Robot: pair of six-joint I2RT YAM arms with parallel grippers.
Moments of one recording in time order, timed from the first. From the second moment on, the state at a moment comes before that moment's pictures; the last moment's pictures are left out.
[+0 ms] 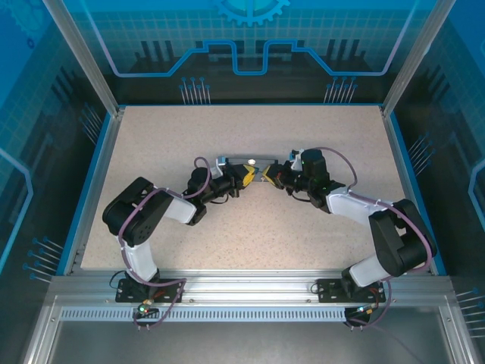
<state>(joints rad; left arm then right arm) -0.50 1.83 0.62 1.14 0.43 -1.74 0.41 1.50 0.73 0.29 -0.51 1.20</state>
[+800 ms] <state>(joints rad) -0.50 1.83 0.62 1.14 0.43 -1.74 0.41 1.50 0.74 0.29 -0.51 1.19</state>
